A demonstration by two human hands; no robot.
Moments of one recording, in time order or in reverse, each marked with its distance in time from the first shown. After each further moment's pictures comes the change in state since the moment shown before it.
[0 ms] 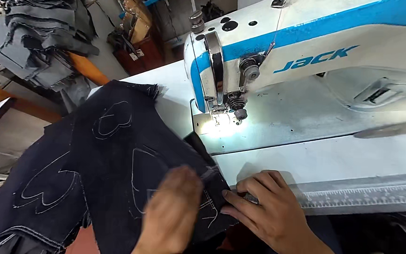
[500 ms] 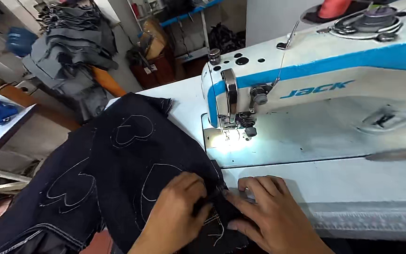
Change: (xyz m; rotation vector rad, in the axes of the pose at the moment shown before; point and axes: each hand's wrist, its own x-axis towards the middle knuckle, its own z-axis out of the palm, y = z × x) left_hand 0.024 -0.019 0.003 -0.283 -0.418 -0.141; right_hand 0.019 0.005 -0.001 -0.054 -0.185 -0.022
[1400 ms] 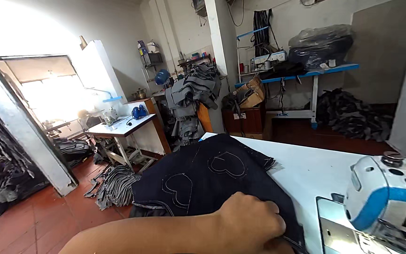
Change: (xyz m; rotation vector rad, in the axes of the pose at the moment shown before) left_hand 0.036 -0.004 -0.145 0.345 -0.314 -0.068; right_hand 0.142 -0.131 0.051 0.063 -0.362 -0.028
